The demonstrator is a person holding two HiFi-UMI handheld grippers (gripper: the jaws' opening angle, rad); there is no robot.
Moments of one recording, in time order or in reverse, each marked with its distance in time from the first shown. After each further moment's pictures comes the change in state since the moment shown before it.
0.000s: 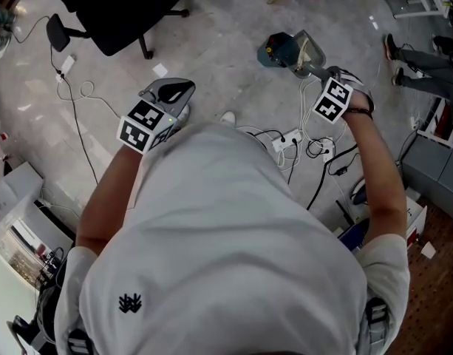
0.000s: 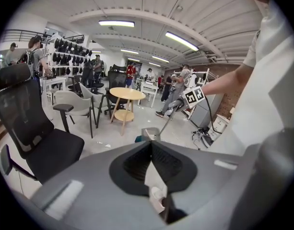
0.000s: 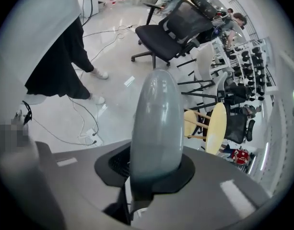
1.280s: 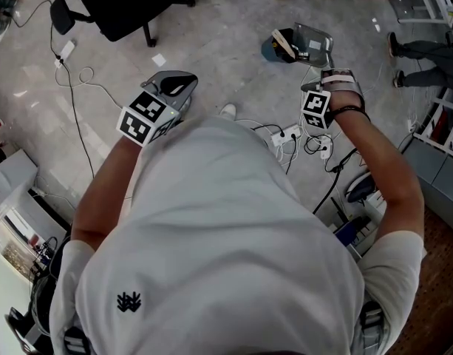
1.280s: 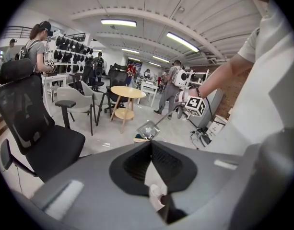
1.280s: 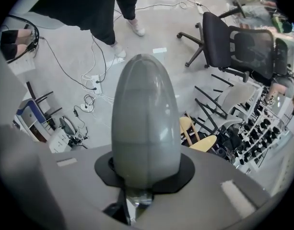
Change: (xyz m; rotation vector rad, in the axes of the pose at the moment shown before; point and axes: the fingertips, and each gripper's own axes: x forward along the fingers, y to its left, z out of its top) left arm -0.017 0.011 -0.023 -0.018 0.003 -0.014; right arm 0.007 0.019 0.020 -0.644 0.320 -0.154
